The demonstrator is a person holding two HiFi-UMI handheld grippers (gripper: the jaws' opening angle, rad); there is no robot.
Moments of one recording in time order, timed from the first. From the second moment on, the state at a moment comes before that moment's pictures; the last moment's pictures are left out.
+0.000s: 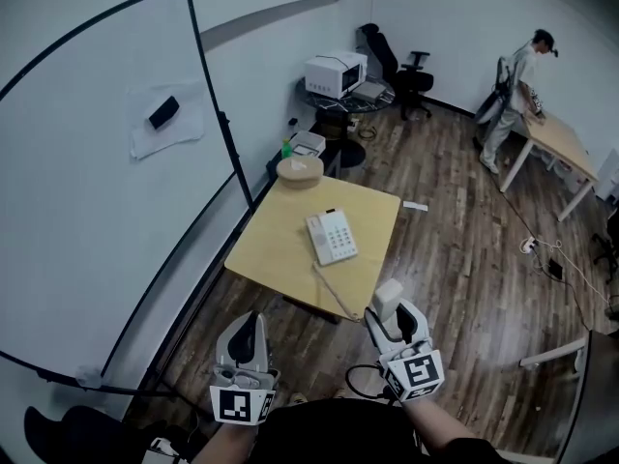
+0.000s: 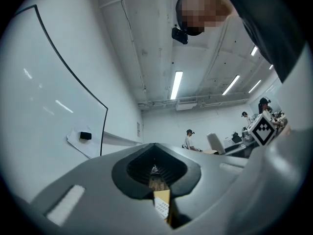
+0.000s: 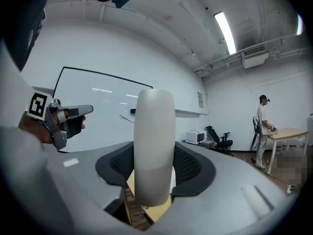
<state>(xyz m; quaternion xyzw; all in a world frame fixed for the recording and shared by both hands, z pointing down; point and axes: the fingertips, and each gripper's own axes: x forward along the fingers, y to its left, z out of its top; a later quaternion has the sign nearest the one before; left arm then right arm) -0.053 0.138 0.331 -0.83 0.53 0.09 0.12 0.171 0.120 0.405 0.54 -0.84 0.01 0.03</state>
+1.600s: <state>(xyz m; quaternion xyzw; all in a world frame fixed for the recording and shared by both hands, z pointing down) -0.079 0.008 0.326 -0.82 0.55 0.10 0.13 0.127 -0.010 0.415 0.51 -0.86 0.01 0.04</state>
